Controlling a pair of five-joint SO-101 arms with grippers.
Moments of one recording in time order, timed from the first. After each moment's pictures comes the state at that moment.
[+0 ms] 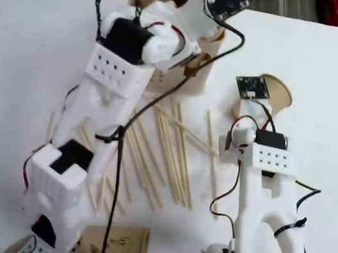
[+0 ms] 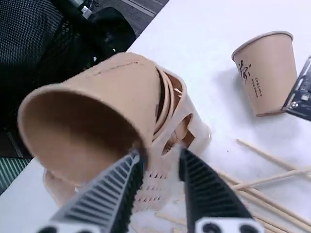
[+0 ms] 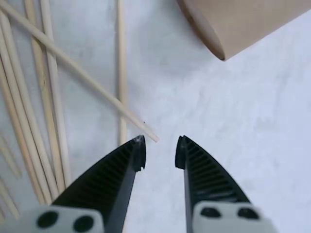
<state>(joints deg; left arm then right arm) 20.4 24.5 -62.5 91.6 -27.7 -1.2 -20.3 40.1 60.2 14.5</state>
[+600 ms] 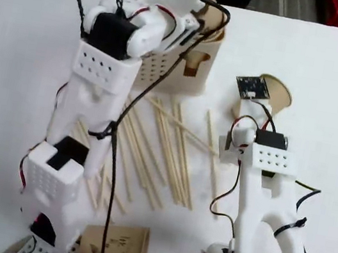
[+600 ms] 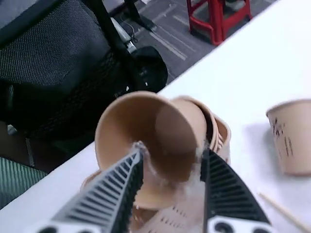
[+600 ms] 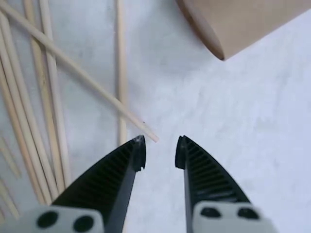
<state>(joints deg) 17.1 25.3 -66.3 82.9 -20.7 -1.2 -20.3 40.1 60.2 14.5</state>
